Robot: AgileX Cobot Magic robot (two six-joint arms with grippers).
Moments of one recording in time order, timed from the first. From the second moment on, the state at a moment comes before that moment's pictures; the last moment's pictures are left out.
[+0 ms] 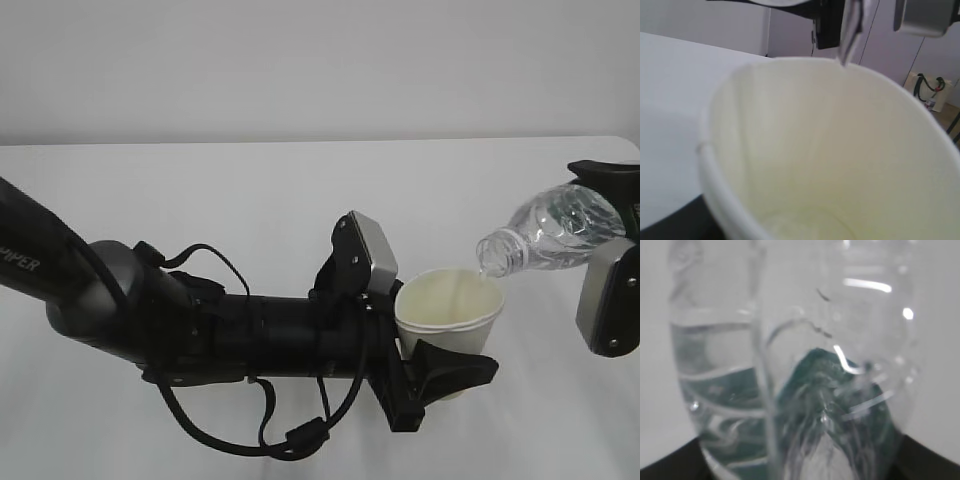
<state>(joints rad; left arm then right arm) -0.80 2.17 -0.99 0.82 -1.03 -0.51 0.01 1.41 -0.33 -0.39 -0.84 -1.37</state>
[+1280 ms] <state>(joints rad) -0.80 2.17 -0.99 0.86 -1.03 -0.51 0.01 1.41 -0.33 -0.39 -0.84 -1.39</state>
